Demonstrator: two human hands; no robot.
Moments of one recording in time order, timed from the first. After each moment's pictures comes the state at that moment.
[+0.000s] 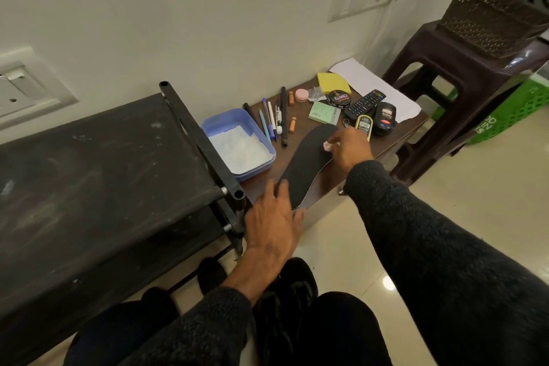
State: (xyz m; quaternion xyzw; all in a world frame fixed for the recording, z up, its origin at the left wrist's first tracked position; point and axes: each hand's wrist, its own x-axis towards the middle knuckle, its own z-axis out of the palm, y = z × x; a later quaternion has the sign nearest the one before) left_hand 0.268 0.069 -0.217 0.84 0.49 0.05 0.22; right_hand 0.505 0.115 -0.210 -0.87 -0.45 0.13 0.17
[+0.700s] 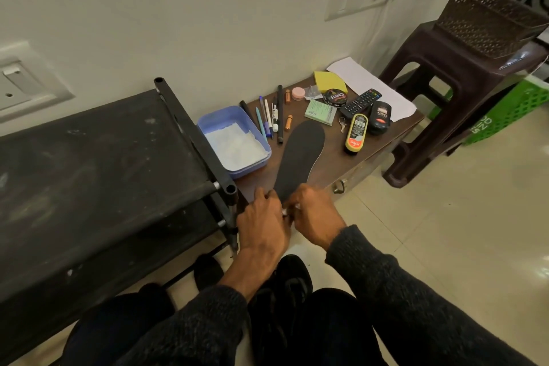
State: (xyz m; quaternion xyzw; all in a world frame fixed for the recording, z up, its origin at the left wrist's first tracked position) left_hand 0.260 0.059 -0.208 0.82 0.53 0.02 0.22; right_hand 0.392 0.026 -0.222 -0.74 -0.63 0.19 0.15
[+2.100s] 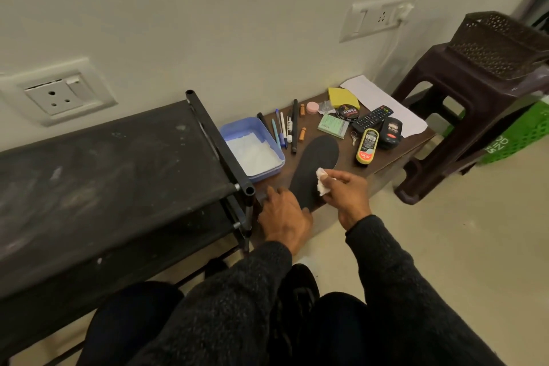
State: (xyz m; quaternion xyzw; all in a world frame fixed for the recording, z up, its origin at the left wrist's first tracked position) left_hand 0.284 0.061 -0.196 0.74 0.61 0.05 0.29; right_hand 0.422 0.053 -0.212 -0.73 -0.13 0.37 0.56
